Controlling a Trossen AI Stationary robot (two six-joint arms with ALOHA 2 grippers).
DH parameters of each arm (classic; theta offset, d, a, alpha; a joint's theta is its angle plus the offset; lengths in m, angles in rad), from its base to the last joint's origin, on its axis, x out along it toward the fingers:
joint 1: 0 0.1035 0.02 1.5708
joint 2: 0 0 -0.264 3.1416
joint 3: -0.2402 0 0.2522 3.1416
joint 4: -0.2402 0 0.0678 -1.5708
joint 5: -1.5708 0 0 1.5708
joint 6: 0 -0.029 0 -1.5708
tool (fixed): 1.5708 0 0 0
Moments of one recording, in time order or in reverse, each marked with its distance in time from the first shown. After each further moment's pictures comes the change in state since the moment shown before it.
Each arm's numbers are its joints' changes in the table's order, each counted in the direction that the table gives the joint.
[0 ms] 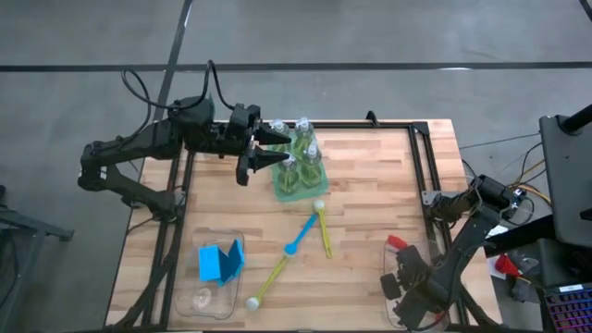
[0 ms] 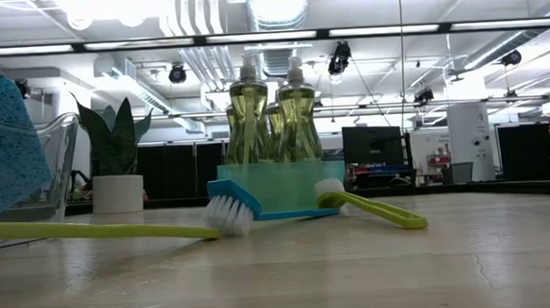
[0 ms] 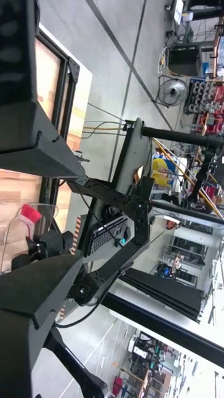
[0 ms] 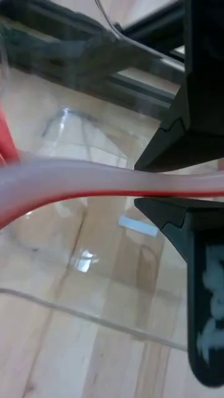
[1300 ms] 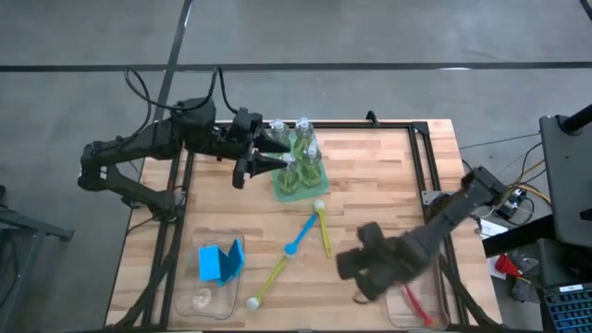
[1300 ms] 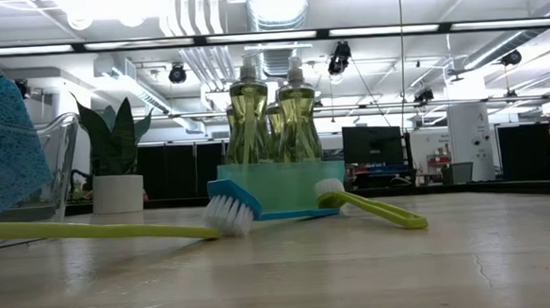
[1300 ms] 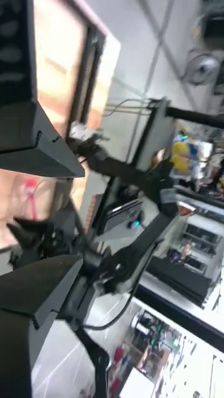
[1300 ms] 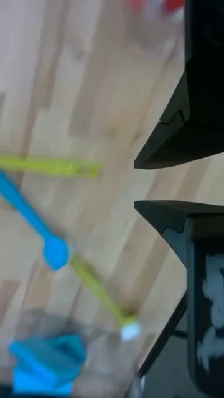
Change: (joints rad) left arm 0.000 0.000 0.000 -0.052 -0.077 0.093; right arm -0.300 0.027 -0.273 0.169 -0.390 0.306
